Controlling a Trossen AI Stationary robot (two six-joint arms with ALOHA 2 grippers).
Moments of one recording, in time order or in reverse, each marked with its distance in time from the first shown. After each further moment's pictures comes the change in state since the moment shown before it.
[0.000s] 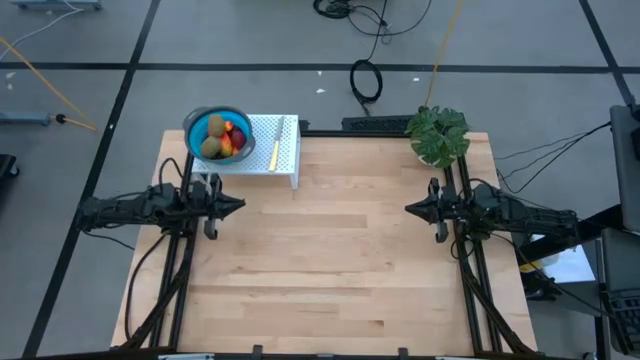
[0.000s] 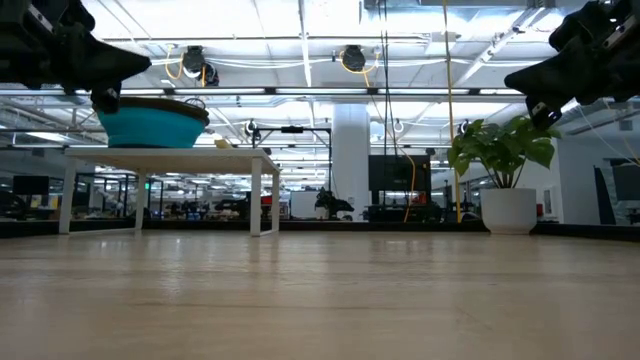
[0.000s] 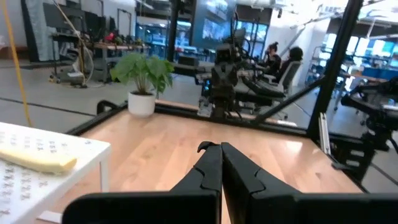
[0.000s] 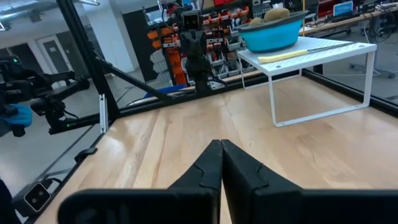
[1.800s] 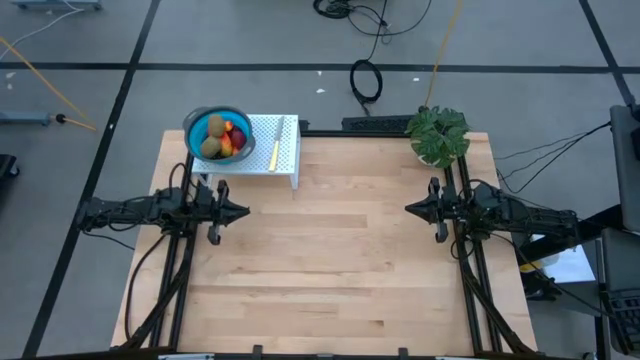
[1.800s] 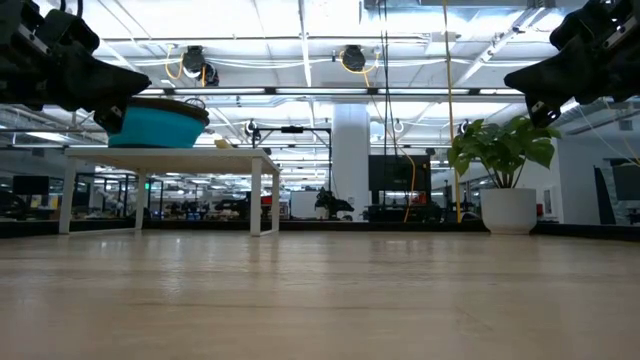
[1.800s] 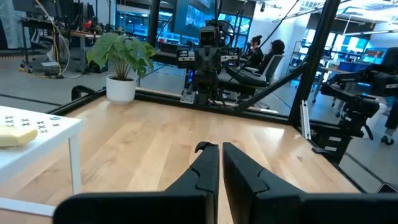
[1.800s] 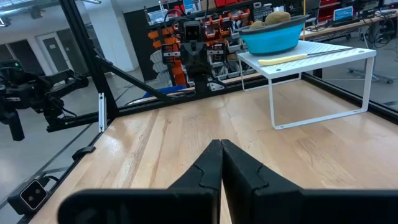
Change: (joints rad) left arm 0.000 0.000 -0.098 0.071 0.084 -0.030; right arm 0.000 0.001 0.000 0.005 -0.002 -0.026
